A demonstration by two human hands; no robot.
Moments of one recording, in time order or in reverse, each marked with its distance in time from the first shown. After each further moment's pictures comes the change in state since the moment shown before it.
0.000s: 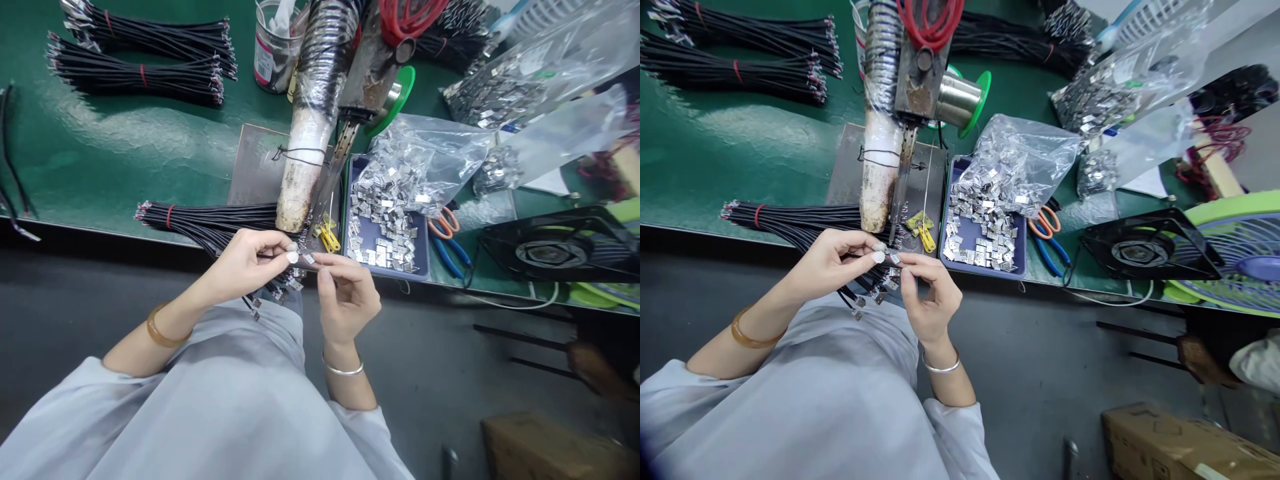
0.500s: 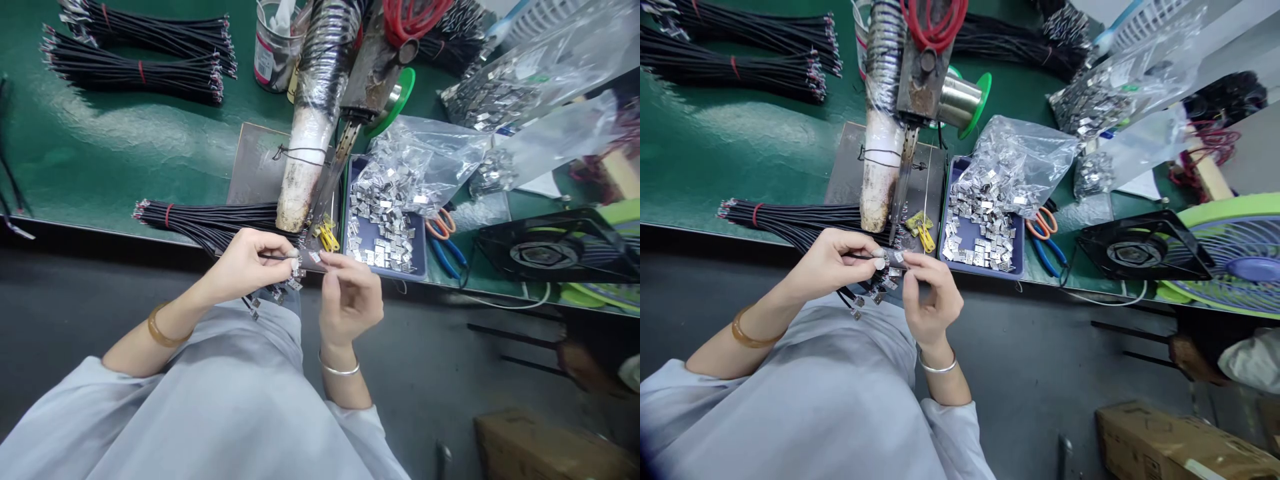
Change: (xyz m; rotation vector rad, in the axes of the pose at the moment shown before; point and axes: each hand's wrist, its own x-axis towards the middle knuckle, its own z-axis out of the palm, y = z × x) left_hand 0.001 0.002 0.002 -0.114 -0.025 -0.075; right_hand -0.001 -0.003 0.000 -0.006 0.042 -0.077
